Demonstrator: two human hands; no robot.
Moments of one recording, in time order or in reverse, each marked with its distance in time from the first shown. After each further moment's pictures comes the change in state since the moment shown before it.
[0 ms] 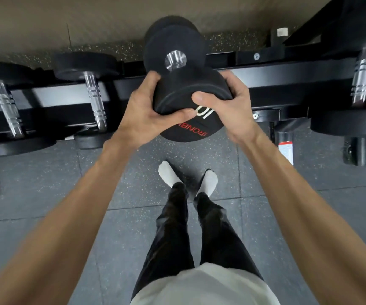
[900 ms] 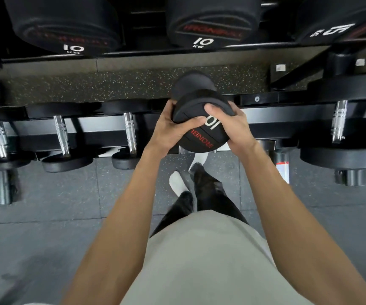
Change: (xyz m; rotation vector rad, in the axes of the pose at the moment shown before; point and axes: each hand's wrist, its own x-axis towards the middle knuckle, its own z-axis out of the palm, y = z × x) left_hand 0.042 0.040 -0.031 -0.458 0.068 -0.435; right_hand 0.038 -0.067 0.039 0.032 0.173 0.361
